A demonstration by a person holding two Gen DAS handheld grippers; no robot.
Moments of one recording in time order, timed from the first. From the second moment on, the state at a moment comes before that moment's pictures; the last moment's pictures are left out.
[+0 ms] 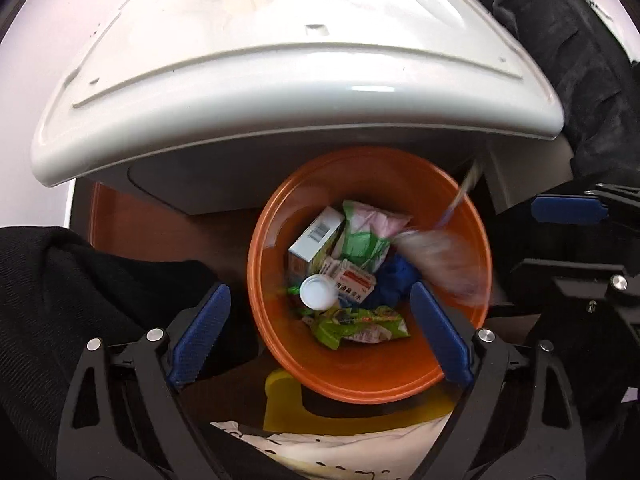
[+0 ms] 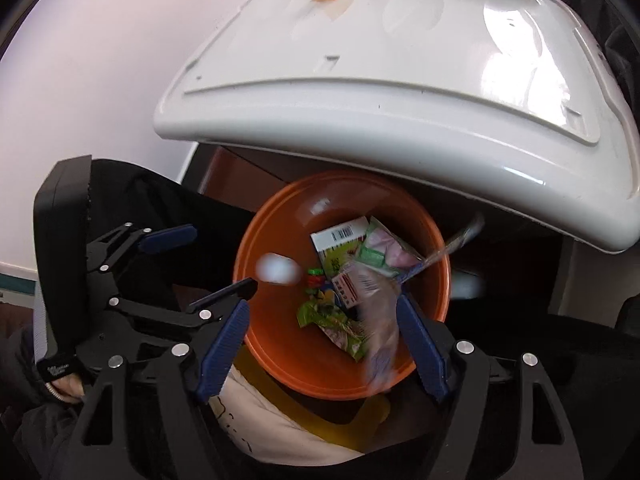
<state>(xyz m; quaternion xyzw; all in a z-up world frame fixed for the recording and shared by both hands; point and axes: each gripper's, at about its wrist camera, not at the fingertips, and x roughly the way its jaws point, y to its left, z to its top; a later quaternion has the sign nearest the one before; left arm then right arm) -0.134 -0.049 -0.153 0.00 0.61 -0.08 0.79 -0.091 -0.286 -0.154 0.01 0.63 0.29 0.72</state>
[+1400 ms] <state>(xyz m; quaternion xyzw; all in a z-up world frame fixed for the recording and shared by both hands) -0.004 -0.009 -0.052 -0.02 0.46 -0.01 0.89 0.086 -0.324 -0.039 0.09 0.49 0.18 0.85</state>
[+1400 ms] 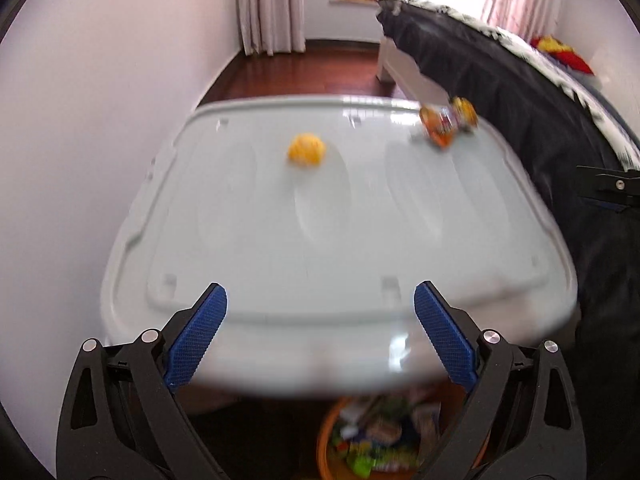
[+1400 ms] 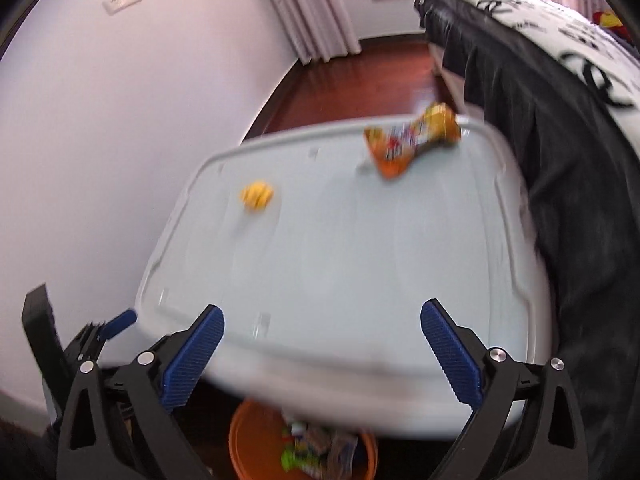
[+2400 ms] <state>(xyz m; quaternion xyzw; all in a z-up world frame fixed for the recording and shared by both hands) 0.101 0.003 -0.092 -0.04 0.48 0.05 0.88 0.353 -0.324 -0.159 0.18 0.52 -0.08 0.83</state>
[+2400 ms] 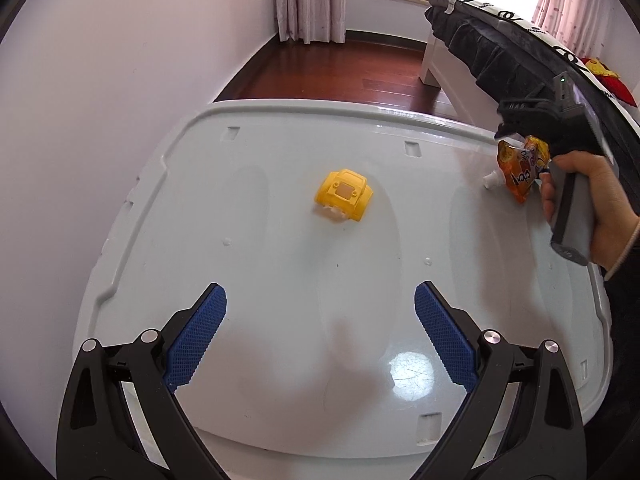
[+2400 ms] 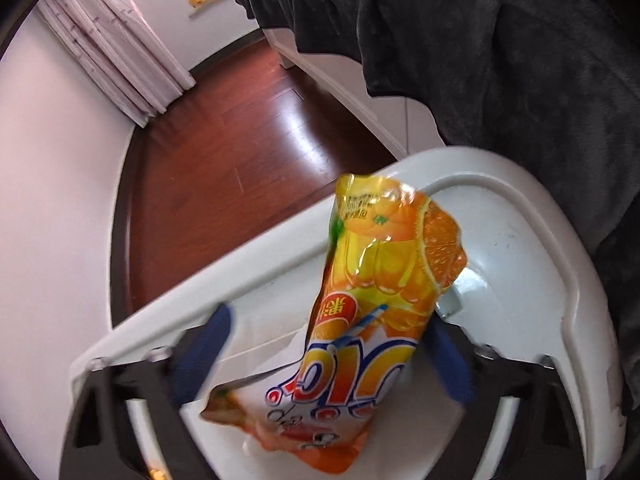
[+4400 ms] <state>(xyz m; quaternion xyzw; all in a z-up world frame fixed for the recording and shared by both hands) 0.216 0.005 -0.157 -0.02 0.47 0.03 0.88 0.088 -0.312 -0.131 0.04 0.47 0.14 0.87</state>
